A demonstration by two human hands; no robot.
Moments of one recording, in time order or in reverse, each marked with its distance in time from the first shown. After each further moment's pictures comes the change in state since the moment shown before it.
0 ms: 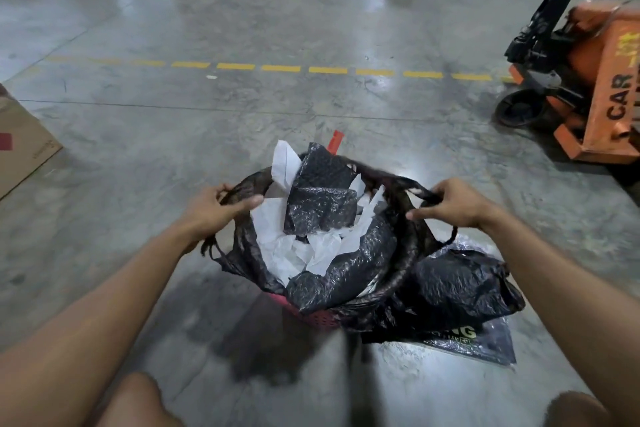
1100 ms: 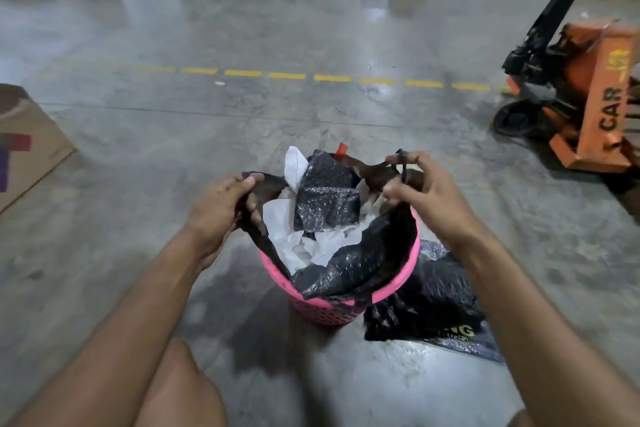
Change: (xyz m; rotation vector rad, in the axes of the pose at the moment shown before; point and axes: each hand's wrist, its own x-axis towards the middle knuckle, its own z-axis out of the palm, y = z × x) left_hand -0.081 0.055 -0.004 -0.566 -0.011 0.143; right_hand -0.088 -0.102 0.013 0.758 0.102 -0.293
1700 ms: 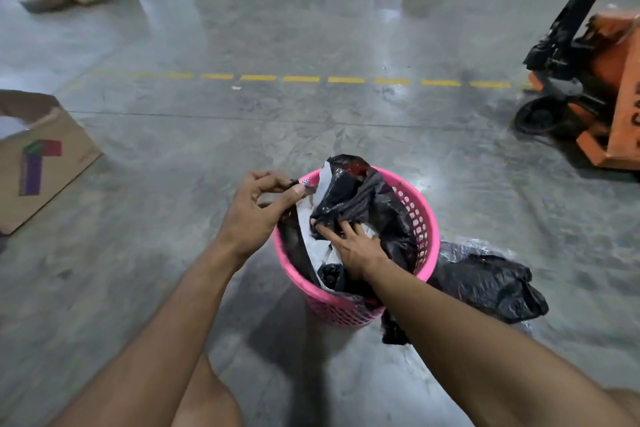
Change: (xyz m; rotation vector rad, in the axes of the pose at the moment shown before) left_hand -0.008 -0.005 0.018 0.263 0.076 0.273; right_hand 0.044 0.136 0.126 -1.277 -0.482 0.006
